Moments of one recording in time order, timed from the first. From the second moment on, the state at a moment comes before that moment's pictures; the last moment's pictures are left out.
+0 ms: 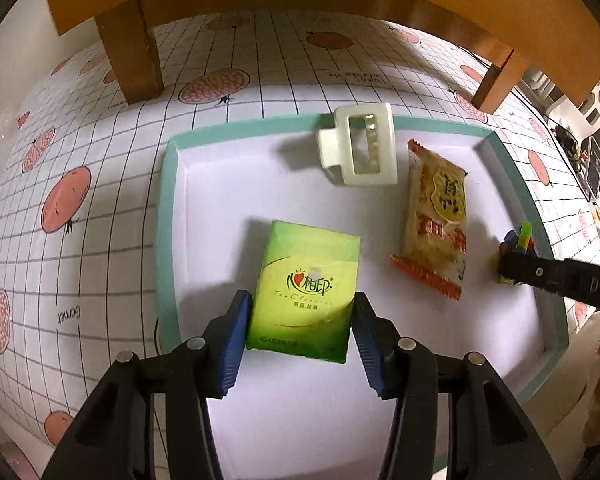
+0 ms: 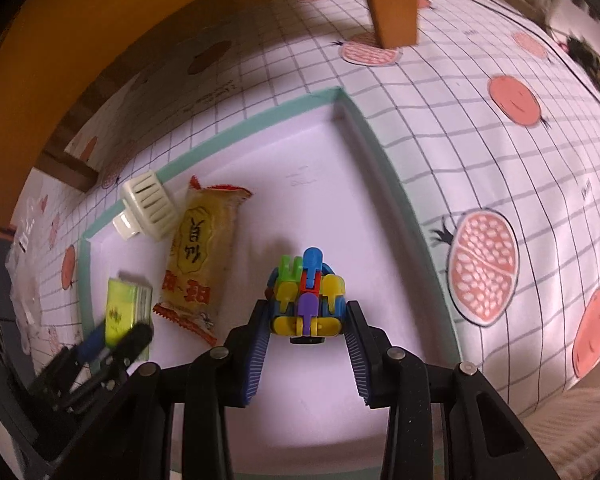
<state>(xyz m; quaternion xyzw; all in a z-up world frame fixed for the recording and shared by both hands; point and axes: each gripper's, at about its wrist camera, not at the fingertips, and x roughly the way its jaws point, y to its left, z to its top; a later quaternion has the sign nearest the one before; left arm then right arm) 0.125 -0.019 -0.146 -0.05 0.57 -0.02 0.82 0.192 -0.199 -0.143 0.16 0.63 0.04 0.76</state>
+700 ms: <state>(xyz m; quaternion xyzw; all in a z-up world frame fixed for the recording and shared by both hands) 0.115 0.009 -0.064 -0.11 0.50 -0.02 0.86 0.171 -0.214 -0.072 0.15 0.56 0.06 0.81</state>
